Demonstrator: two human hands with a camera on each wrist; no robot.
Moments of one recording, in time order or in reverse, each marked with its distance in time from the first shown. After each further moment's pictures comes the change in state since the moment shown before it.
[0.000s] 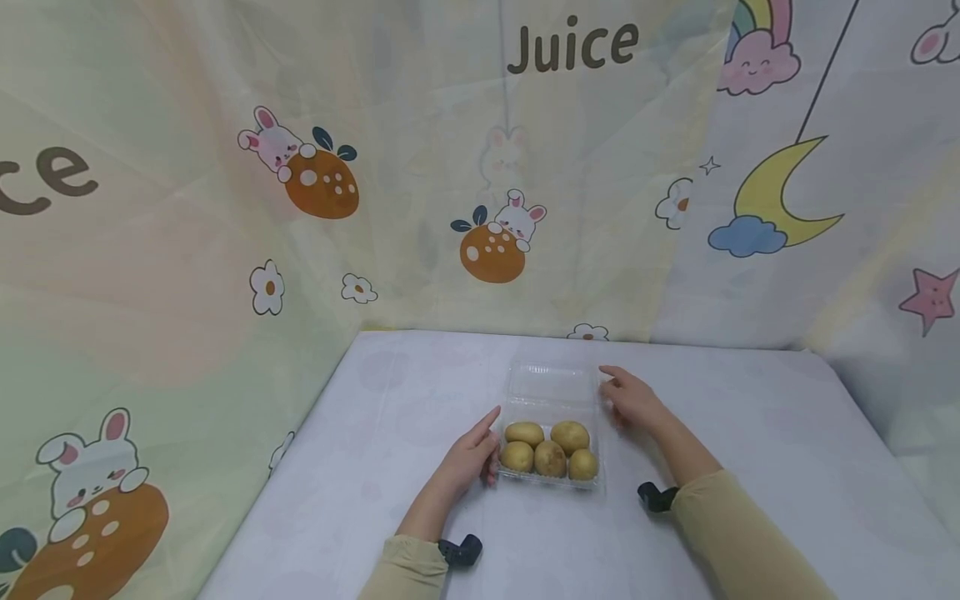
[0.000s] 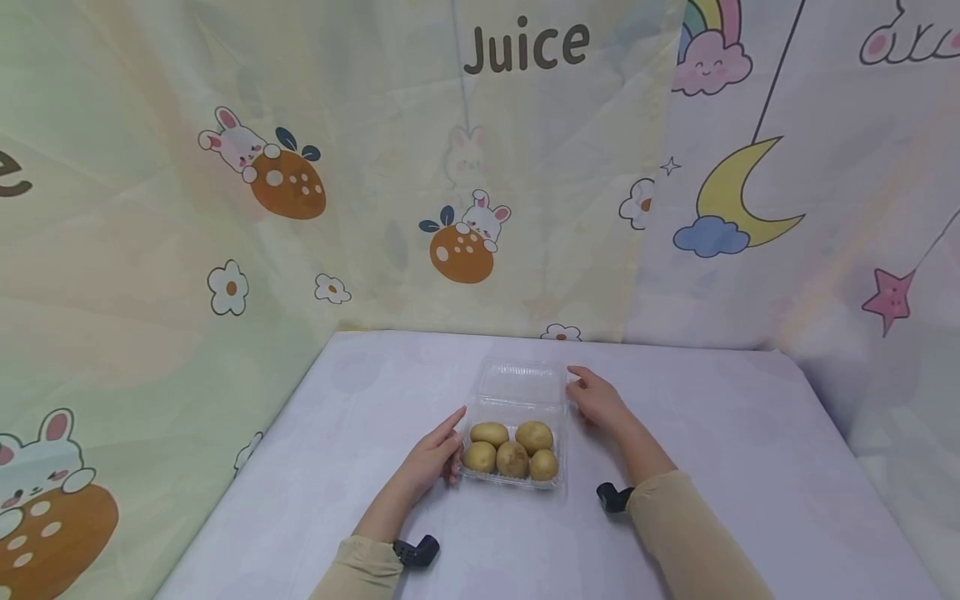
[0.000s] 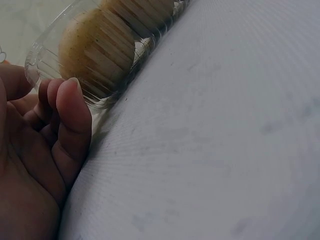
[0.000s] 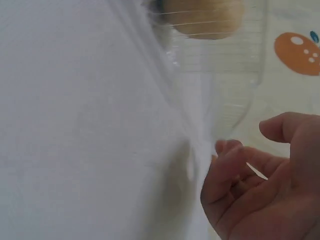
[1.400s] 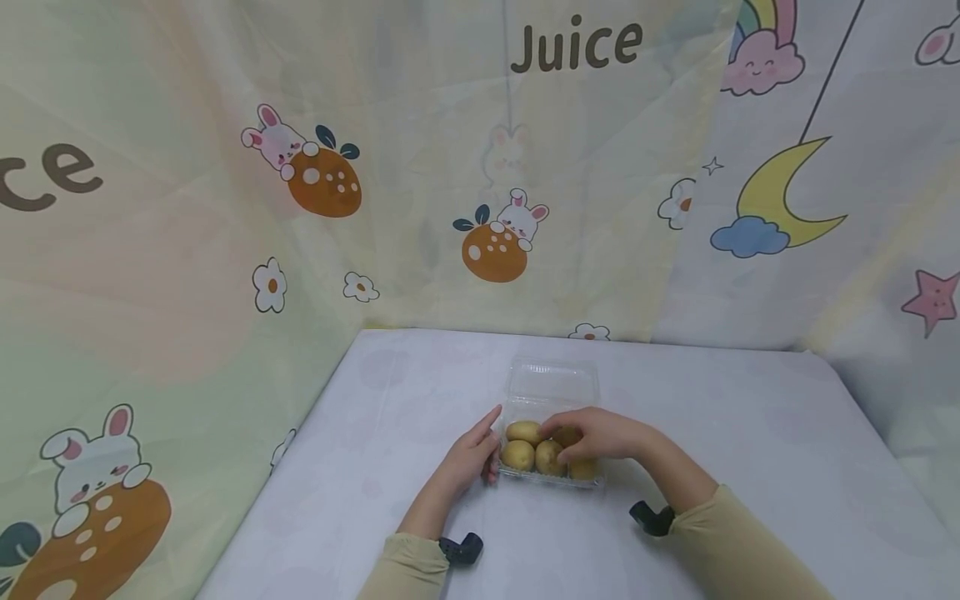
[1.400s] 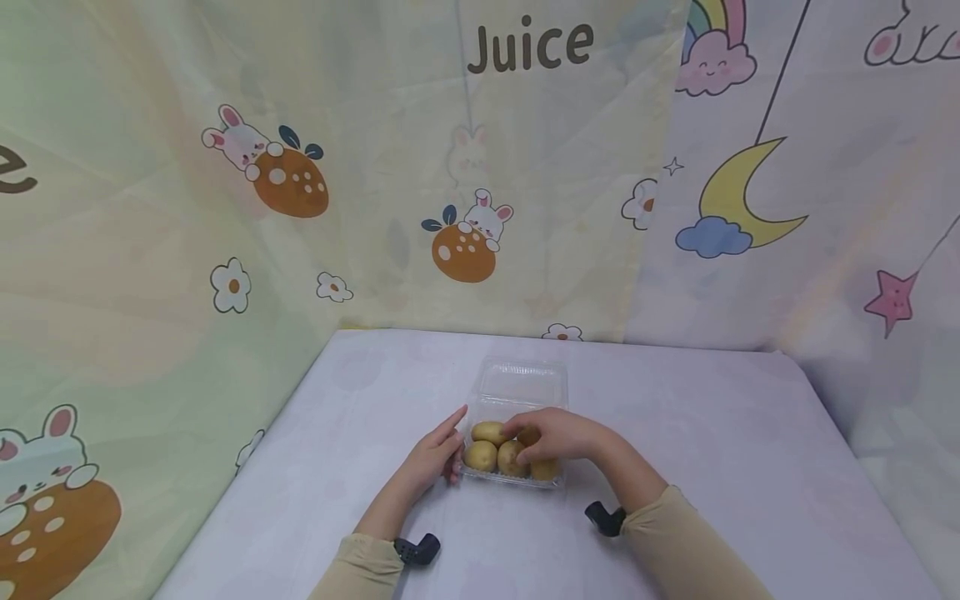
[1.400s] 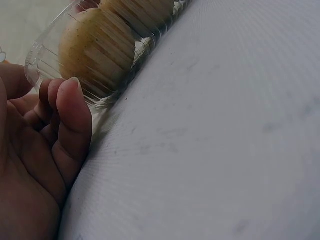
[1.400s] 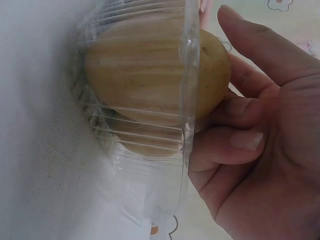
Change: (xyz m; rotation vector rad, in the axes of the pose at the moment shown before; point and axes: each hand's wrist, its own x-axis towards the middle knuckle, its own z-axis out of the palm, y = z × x) left_hand 0.002 -0.002 -0.001 0.003 0.000 -0.002; right_hand -0.058 -0.058 0.039 -0.330 -0.467 -0.404
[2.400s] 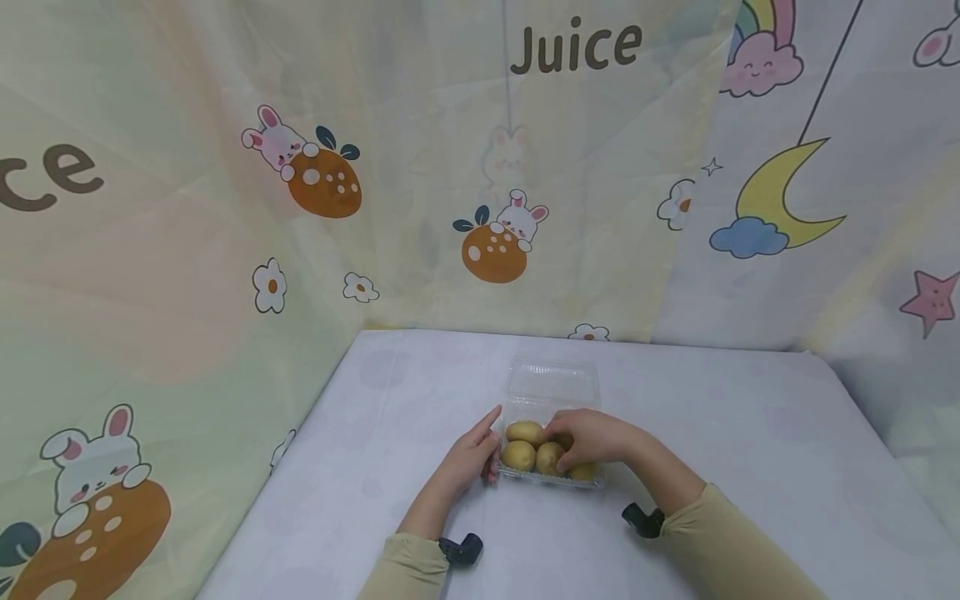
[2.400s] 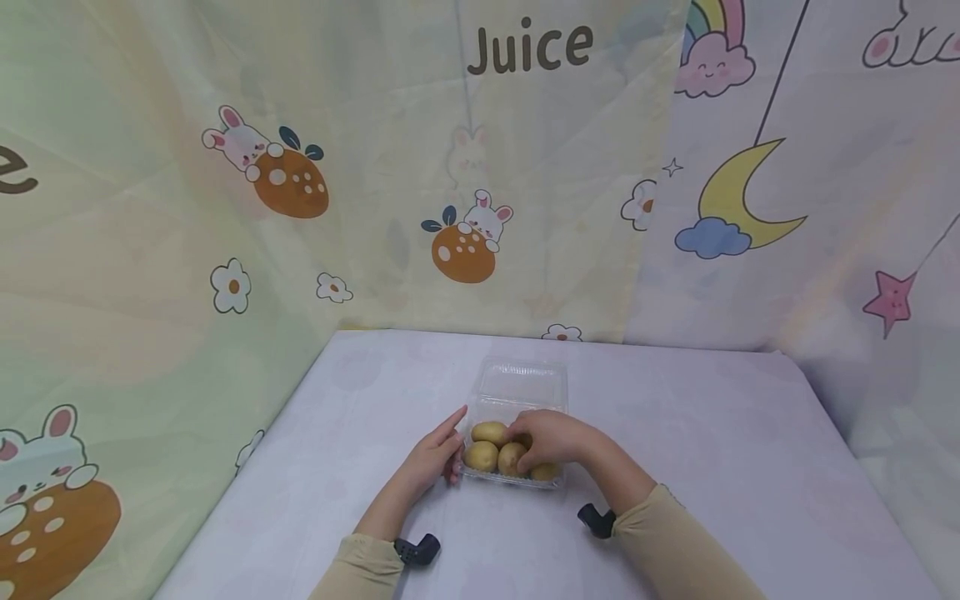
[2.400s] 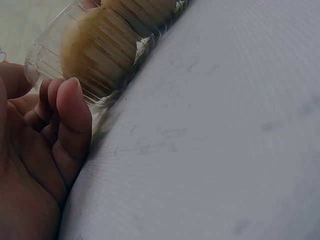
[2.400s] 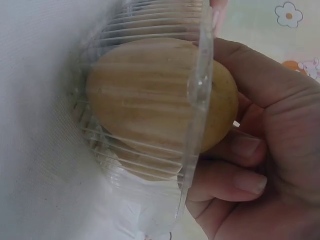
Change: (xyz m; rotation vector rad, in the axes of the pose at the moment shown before) left_hand -0.003 0.005 0.002 0.011 0.011 0.010; right_hand 0.009 -0.009 0.009 -0.174 0.052 0.025
